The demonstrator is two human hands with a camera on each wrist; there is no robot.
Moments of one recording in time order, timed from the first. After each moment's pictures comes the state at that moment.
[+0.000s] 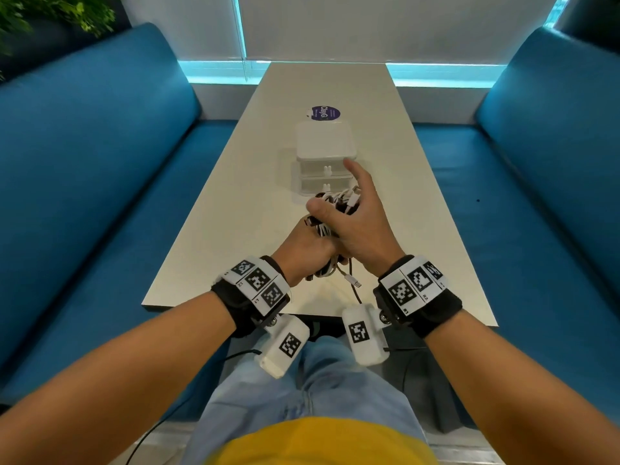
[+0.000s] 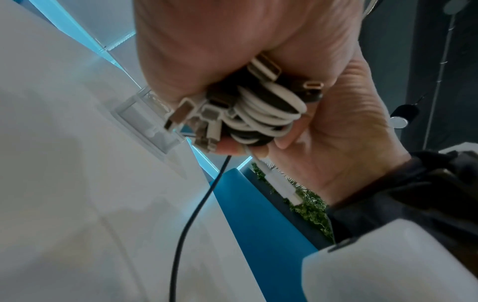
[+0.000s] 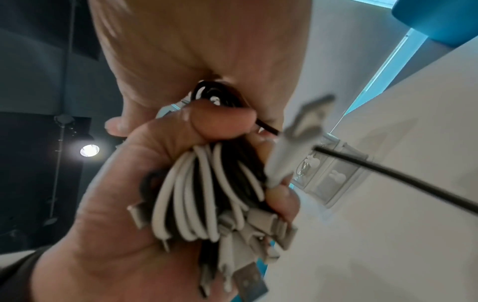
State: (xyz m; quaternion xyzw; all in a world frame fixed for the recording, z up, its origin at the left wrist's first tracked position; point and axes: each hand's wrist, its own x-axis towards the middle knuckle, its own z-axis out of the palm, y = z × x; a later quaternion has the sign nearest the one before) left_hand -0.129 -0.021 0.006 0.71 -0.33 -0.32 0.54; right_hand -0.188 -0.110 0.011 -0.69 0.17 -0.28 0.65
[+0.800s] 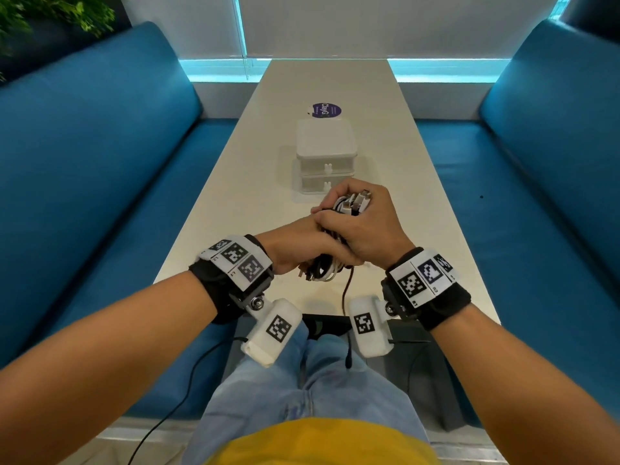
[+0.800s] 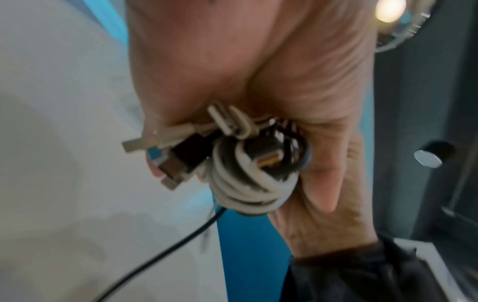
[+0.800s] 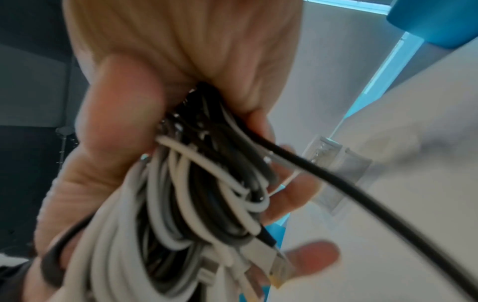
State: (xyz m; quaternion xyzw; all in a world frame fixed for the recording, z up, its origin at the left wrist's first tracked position) left_hand -0.118 -0.019 0.026 0.64 -0.38 -0.48 0.46; right_hand -0.189 -0.120 0.014 -0.74 0.12 -0.29 0.59
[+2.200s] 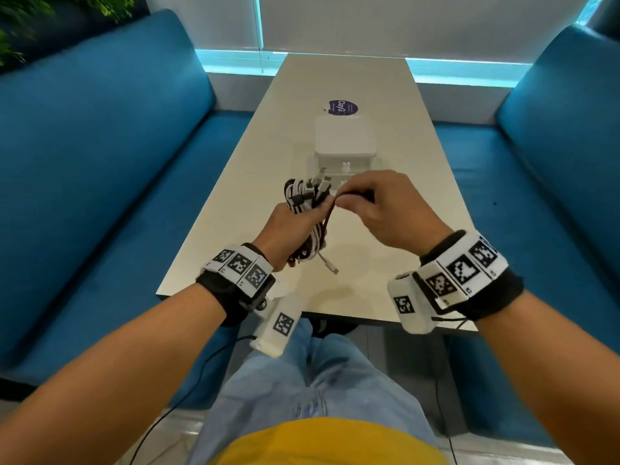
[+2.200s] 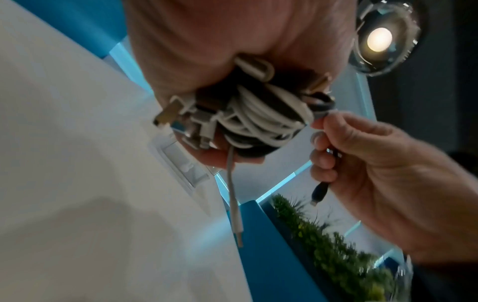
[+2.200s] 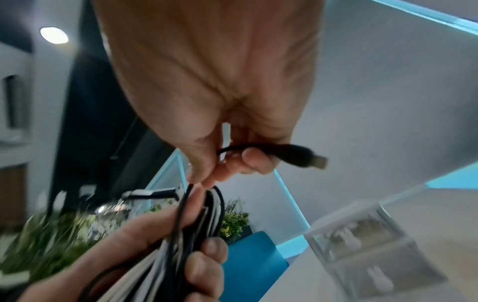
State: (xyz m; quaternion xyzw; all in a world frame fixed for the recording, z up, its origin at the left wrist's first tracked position) left_hand -0.079 -0.002 -0.004 0.69 -0.19 -0.31 0.63; right_hand -0.184 -0.127 0.045 -0.93 0.07 -0.21 0.29
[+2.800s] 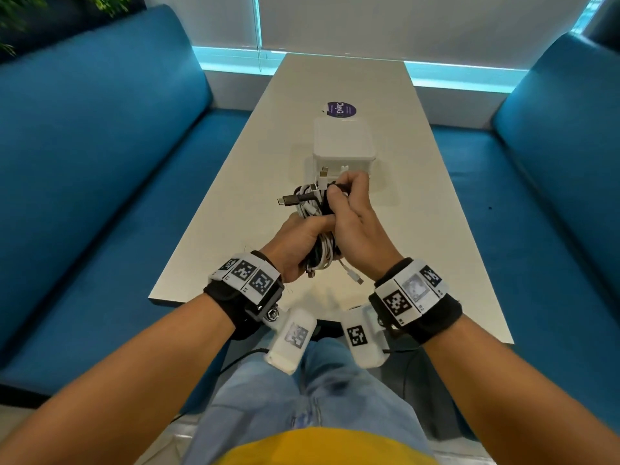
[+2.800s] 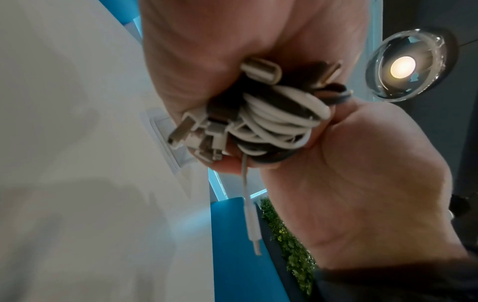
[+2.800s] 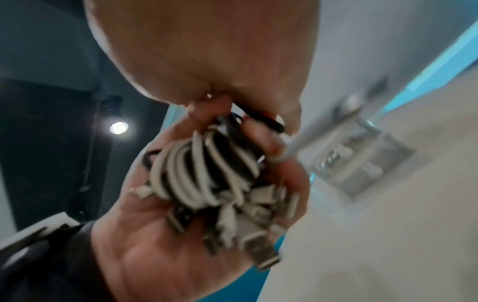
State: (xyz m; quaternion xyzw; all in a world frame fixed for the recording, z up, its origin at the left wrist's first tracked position) left_hand -0.094 -0.009 -0.002 0.60 -0.19 -0.40 0.67; right_hand -0.162 -0.091 0.015 -0.76 0.14 -0.25 0.58
